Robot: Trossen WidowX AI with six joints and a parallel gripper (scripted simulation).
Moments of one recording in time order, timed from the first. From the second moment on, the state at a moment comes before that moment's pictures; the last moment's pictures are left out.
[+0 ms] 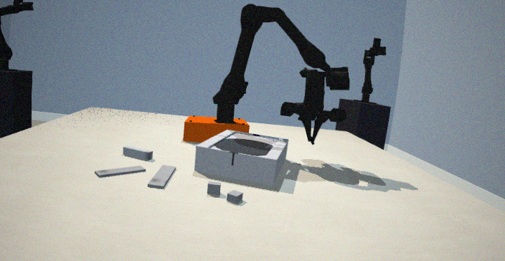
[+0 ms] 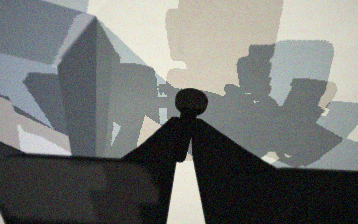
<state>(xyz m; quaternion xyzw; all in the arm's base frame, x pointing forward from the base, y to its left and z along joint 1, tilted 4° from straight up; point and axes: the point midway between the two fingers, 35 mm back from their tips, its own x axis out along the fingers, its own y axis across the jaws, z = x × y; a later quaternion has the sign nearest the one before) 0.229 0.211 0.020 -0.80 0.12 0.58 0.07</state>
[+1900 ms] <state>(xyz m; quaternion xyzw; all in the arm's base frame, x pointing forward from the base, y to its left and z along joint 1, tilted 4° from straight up) 0.286 0.001 0.053 -0.39 0.61 0.39 0.57</state>
